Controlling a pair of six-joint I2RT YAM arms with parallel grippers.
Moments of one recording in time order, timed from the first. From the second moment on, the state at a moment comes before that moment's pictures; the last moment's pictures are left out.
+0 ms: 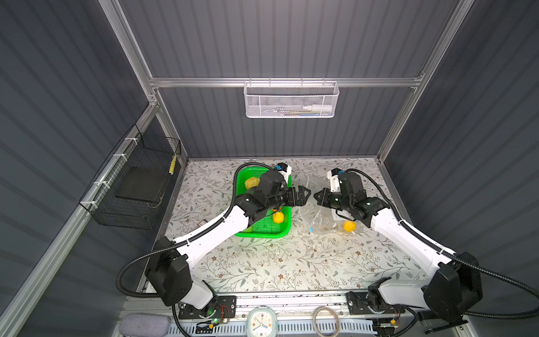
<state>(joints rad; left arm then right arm) -0.75 1.47 1.24 -0.24 0.15 -0.60 0.44 1.30 1.02 -0.36 -0.20 0.60</state>
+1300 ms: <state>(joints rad) -0.63 1.71 1.07 -0.36 0.06 -0.08 0.44 1.30 1.02 -0.39 -0.18 0.58</state>
